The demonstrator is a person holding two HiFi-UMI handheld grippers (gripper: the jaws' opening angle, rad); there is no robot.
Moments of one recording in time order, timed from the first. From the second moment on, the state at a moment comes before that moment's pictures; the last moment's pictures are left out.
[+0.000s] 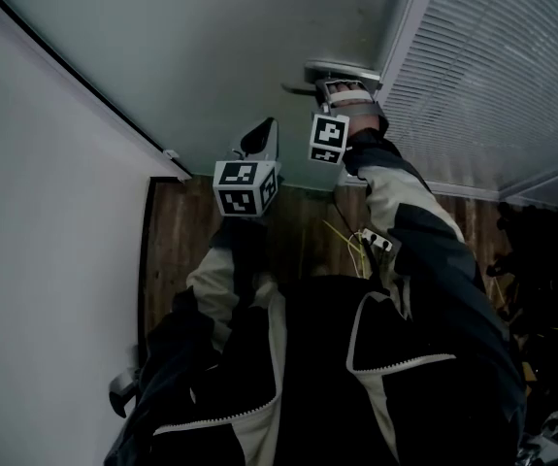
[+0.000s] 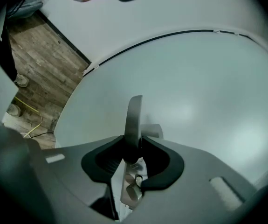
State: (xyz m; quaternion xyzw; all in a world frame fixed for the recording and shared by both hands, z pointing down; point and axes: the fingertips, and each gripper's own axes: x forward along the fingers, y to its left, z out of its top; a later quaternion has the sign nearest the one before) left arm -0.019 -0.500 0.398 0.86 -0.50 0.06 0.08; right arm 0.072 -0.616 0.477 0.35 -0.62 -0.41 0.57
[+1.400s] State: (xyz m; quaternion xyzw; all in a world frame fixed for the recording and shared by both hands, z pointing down) left arm -0.066 -0.501 0.426 0.84 -0.53 0.08 0.09; right arm 0.076 -0.673 0.479 0.37 -0.66 -0.34 0.57
